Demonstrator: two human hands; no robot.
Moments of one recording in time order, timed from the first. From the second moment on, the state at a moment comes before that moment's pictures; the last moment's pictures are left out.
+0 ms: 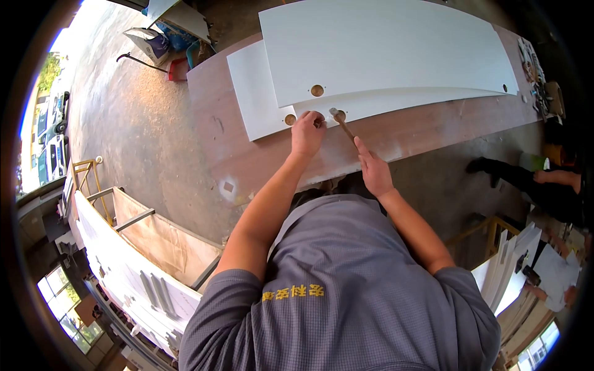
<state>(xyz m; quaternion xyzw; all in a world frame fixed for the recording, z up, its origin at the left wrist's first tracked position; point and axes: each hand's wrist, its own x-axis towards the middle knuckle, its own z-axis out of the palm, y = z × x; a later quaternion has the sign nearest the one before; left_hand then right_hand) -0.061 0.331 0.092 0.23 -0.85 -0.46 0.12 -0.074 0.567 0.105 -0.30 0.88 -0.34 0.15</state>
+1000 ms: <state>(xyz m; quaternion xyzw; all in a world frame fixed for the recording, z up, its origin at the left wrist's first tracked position) -0.118 0.244 0.041 0.46 -0.72 -0.49 0.18 -0.200 0.710 0.178 -0.04 0.90 -0.42 0.11</state>
